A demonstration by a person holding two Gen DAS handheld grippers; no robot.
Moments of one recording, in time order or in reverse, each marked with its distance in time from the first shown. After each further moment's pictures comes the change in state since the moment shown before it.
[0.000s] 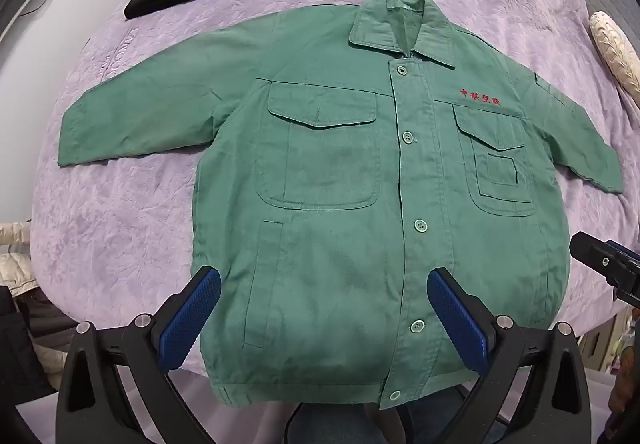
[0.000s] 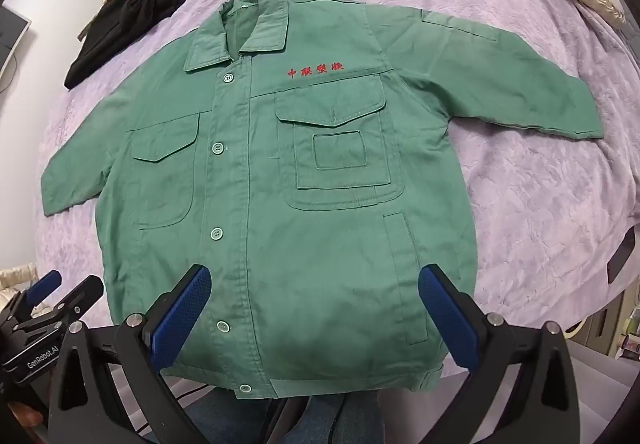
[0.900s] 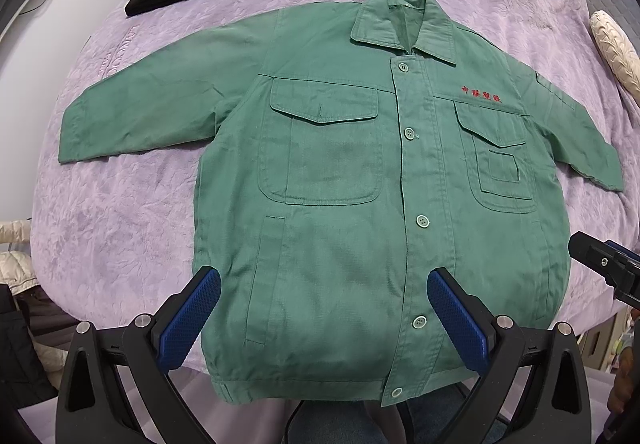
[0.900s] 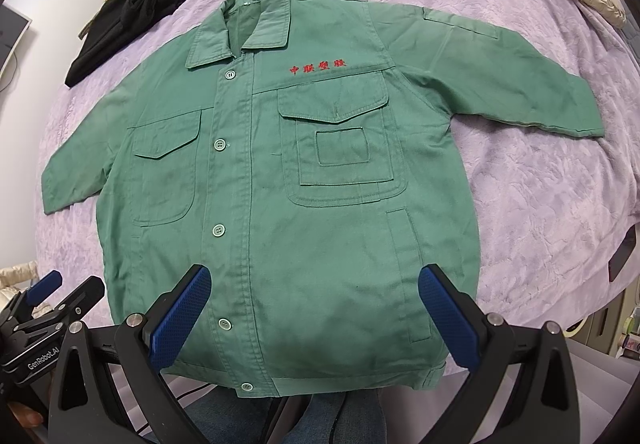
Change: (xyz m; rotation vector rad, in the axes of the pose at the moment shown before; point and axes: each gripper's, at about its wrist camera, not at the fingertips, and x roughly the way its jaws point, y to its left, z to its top) left arm 0.000 0.000 -0.001 0.002 -0.002 0.003; right arm 0.001 0.003 -0.003 0.001 0.003 0.003
